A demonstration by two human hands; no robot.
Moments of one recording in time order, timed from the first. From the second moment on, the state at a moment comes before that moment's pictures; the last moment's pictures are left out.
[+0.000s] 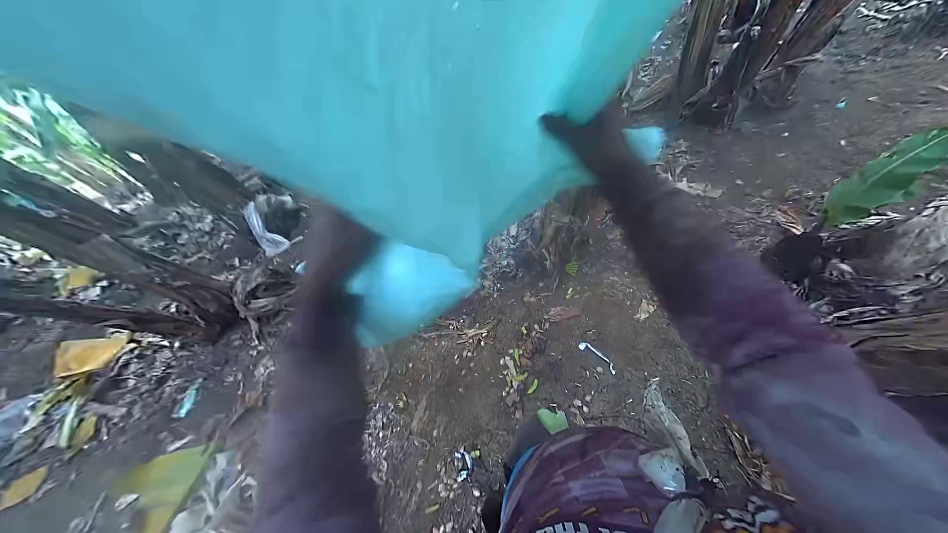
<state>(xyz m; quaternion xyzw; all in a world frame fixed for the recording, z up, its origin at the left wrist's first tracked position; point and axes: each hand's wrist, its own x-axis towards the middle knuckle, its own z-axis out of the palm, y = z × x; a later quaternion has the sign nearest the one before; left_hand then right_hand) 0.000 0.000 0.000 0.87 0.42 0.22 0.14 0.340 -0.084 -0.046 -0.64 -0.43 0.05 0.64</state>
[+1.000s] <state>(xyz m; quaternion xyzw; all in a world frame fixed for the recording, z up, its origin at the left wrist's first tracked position) 0.257 0.107 -0.037 0.73 0.01 0.31 0.60 0.263 -0.198 -0.050 -0.67 -0.31 0.15 0.65</state>
